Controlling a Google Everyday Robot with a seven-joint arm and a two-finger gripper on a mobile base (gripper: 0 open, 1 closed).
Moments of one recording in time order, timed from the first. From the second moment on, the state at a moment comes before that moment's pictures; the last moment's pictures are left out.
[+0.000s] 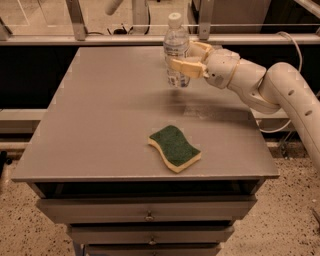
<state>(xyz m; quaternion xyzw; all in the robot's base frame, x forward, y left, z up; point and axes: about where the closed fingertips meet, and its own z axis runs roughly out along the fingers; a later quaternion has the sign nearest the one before) 0.679 -0.081 0.961 -0.38 0.51 0.32 0.70</state>
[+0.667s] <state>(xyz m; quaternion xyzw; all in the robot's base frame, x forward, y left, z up) 0.681 -0.090 0.941 -0.39 0.52 0.34 0.68</state>
